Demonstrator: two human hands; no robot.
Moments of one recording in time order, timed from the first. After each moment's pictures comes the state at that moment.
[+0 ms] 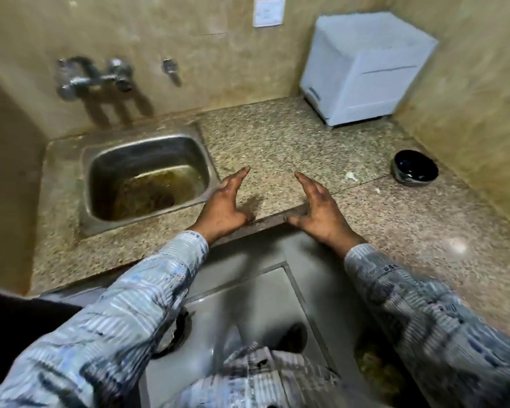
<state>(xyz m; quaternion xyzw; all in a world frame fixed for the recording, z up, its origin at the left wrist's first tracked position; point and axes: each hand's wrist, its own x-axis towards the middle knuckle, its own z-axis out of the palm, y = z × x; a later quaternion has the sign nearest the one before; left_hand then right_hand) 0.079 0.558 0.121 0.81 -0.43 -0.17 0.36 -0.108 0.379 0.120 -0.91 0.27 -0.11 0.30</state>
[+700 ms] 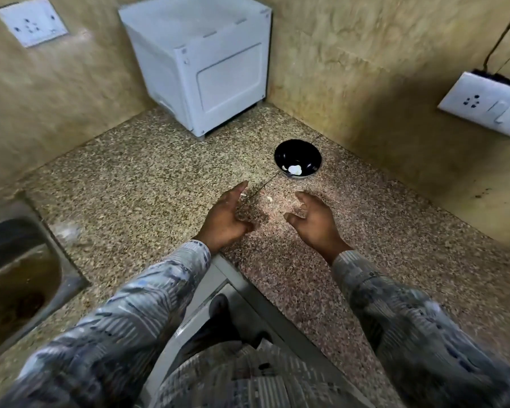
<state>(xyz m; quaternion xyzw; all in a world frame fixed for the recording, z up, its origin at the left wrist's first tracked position) -0.049 0.193 0.079 0.71 -0.55 -0.32 0.29 -0.274 0.114 0.077 -0.75 0.54 -0.18 0.33</state>
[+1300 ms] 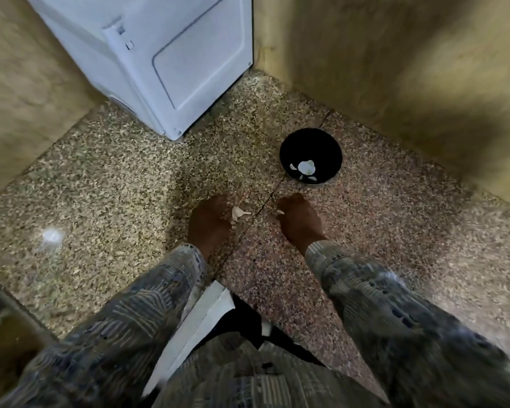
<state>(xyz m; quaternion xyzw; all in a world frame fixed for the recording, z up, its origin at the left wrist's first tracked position) 0.062 0.062 -0.054 0.79 -0.52 -0.29 0.18 -0.167 0.003 -0.016 -0.75 0.60 0.03 0.26</state>
